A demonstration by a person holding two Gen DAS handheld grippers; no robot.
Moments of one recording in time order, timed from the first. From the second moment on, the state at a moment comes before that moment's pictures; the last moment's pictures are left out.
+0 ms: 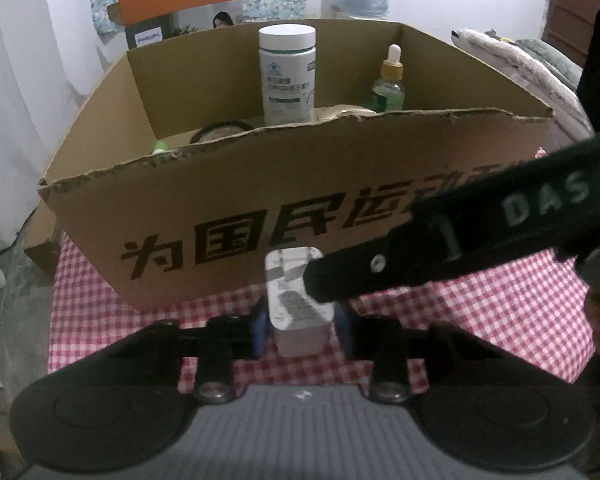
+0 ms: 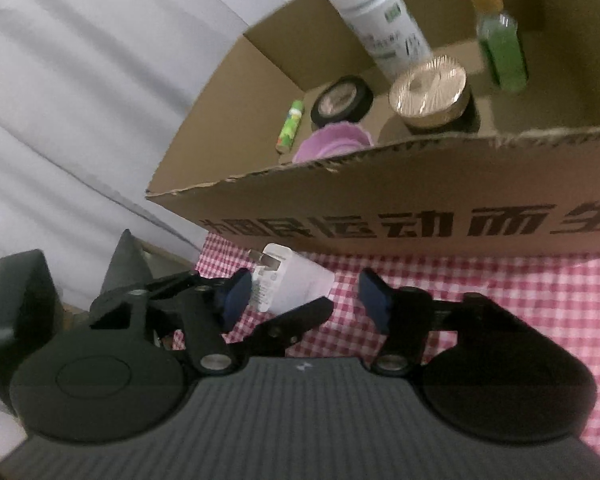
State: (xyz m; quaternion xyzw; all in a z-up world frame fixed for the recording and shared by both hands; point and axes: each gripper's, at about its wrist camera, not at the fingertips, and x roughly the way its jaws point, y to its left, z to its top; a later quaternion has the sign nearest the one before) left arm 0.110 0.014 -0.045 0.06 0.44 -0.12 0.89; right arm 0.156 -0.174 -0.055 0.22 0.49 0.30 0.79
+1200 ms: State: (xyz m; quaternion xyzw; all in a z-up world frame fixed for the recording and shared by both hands) left arm 0.086 -0.030 -0.048 0.06 0.45 -0.17 0.87; right arm 0.119 -0.216 -0.073 0.28 0.50 0.28 0.77
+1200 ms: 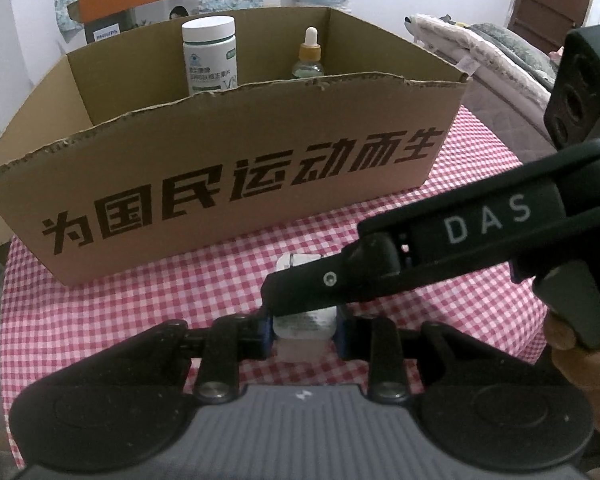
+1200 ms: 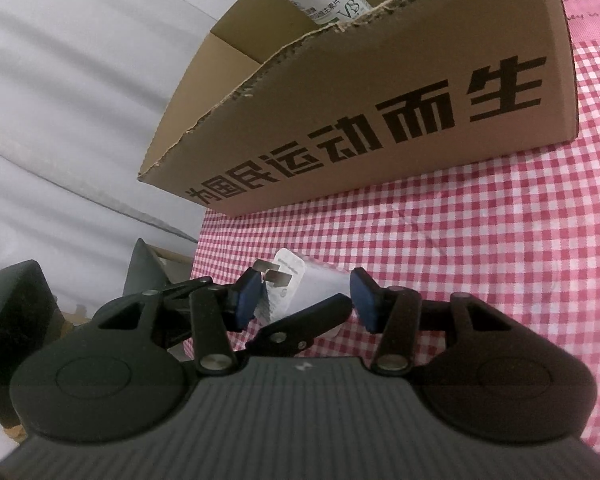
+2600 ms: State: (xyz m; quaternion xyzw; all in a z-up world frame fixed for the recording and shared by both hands) left arm 0.201 -0.083 0.029 -0.02 0.40 -0.23 0.89; right arm 0.213 -0.257 0.045 0.12 0.41 0.24 0.87
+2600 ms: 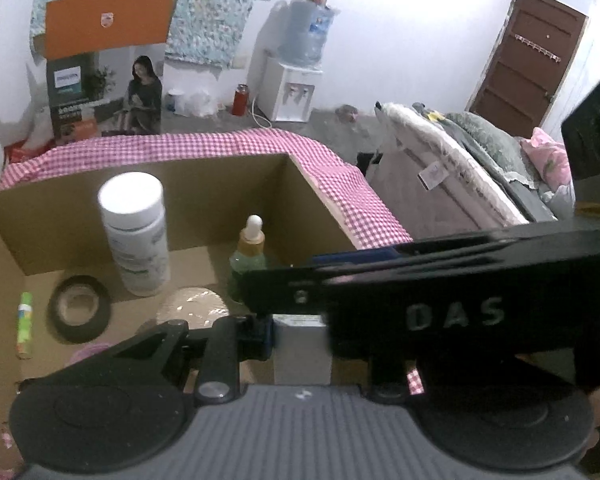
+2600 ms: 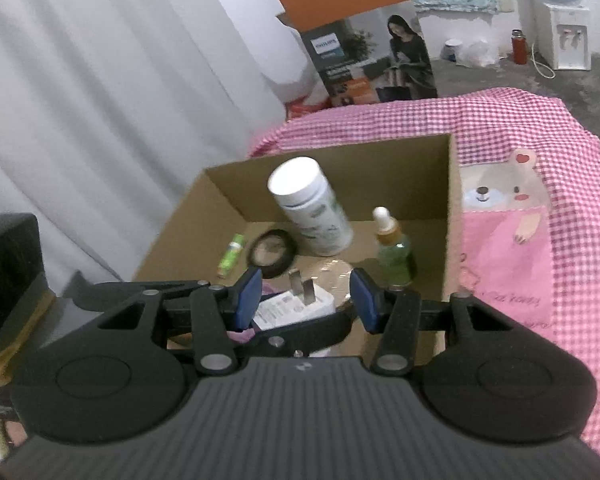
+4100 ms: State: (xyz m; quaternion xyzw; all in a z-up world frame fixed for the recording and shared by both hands) left arm 0.187 -0.084 0.034 -0.01 0.36 -0.20 0.91; right arm 0.186 -0.290 0.056 0.16 0.34 0.21 0.90
